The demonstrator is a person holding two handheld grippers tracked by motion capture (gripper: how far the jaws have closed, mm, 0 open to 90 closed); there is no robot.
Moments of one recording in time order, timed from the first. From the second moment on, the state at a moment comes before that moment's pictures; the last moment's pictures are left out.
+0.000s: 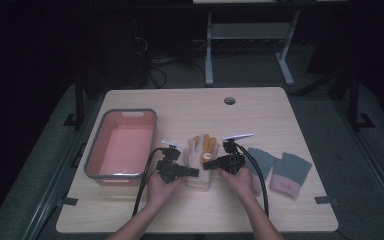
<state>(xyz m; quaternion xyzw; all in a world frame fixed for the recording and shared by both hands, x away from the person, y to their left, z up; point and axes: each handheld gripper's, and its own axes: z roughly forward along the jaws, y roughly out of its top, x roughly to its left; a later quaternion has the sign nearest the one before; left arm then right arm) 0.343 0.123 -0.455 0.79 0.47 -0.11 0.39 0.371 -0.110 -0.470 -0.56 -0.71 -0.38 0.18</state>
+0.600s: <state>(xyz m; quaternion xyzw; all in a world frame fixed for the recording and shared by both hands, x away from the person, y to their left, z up) 0.349 0.149 -0.387 0.77 0.44 -0.08 0.46 0.374 -0.098 -0.391 -0.51 -0.73 -0.44 0.13</state>
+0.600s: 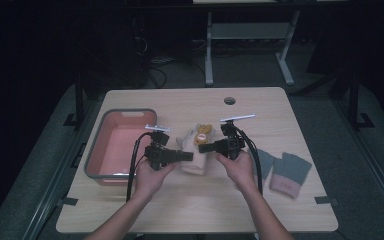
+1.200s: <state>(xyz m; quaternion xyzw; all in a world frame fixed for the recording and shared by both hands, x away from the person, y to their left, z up) 0.354 0.179 -0.354 0.76 0.43 -0.07 0.48 0.384 -0.075 -0.353 -0.48 -0.74 -0.46 0.12</state>
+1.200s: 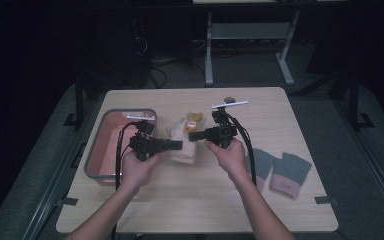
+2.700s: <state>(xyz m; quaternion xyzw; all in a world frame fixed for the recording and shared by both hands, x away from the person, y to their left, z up) 0.354 0.245 -0.317 0.73 0.45 -0.04 0.51 0.406 -0.009 -0.308 -0.43 -0.76 -0.47 0.12</state>
